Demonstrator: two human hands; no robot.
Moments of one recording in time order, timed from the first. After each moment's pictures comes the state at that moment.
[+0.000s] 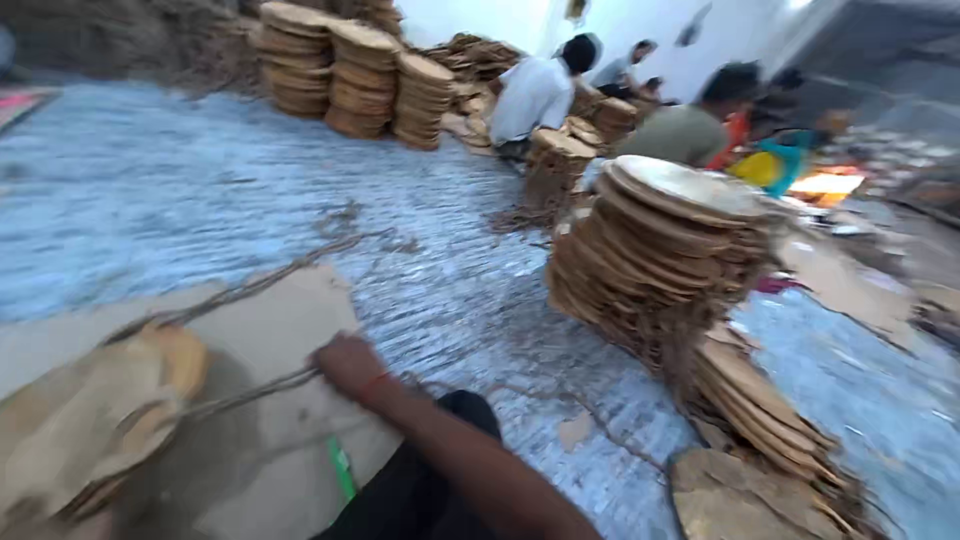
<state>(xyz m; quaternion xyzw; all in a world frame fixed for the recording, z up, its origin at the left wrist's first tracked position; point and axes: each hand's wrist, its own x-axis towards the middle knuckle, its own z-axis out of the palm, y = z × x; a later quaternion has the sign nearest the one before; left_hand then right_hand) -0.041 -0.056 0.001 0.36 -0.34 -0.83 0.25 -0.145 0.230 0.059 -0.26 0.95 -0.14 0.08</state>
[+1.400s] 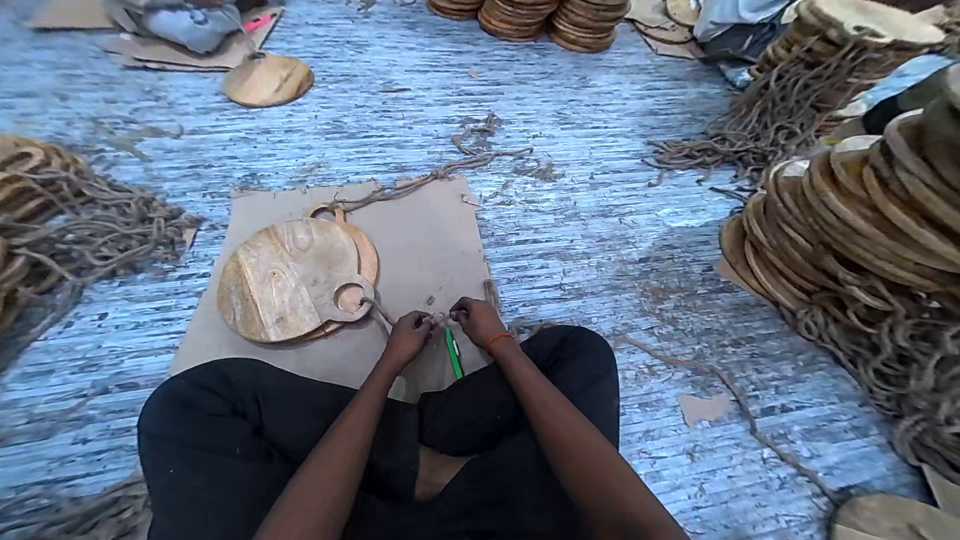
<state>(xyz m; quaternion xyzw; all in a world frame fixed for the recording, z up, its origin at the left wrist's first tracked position) -0.068 0.060 -0.059 0.17 -0.78 -0.55 -0.25 -0.110 0.243 -0.048 -0.08 0.91 -0.34 0.24</state>
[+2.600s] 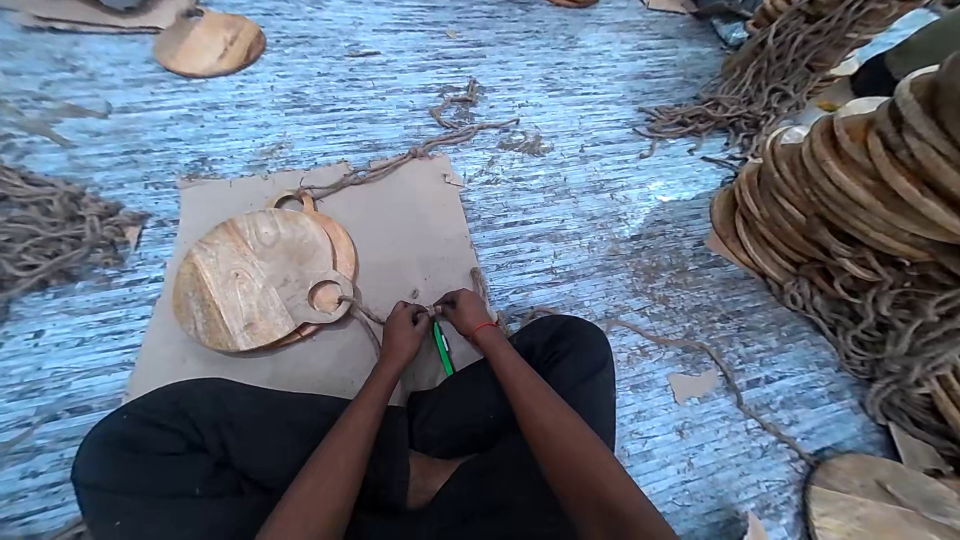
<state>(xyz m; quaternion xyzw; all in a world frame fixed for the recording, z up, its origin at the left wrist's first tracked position) -0.072 0.080 -0.069 0.09 -0.90 -0.40 -0.17 -0.111 0.238 -0.057 -0.02 0.89 -0.38 0.27</state>
